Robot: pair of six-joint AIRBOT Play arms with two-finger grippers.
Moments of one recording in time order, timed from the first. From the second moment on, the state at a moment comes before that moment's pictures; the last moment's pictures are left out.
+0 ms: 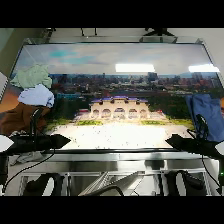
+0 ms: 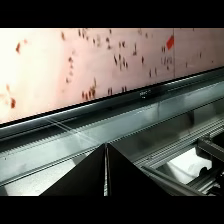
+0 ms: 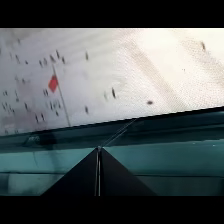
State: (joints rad) left arm 0.18 -0.58 0.57 0.89 -1.44 -1.29; right arm -0.39 -0.47 0.44 -0.99 1.37 1.47
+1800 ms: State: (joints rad) left arm 0.40 -2.24 2.05 1.22 -0.64 -1.20; right arm -0.39 -0.47 0.44 -0.99 1.30 1.47
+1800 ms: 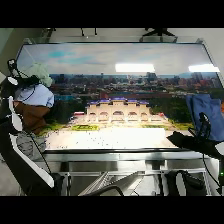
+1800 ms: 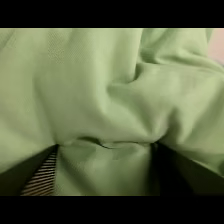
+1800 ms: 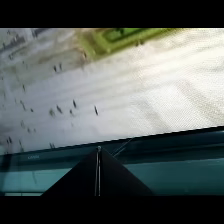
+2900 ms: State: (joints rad) left arm -0.03 -1.42 1.96 1.04 -1.19 -1.31; right arm -0.39 -0.47 0.44 -0.99 1.26 1.47
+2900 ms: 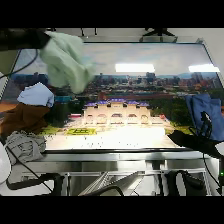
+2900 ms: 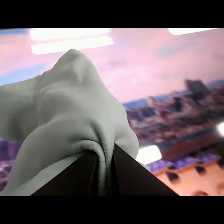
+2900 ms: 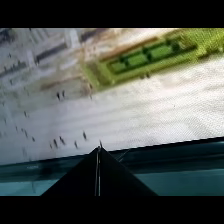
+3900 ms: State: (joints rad) left arm -0.20 -1.41 1.44 1.03 -1.32 -1.37; right arm -0.22 -0.48 0.42 -0.92 1.23 1.41
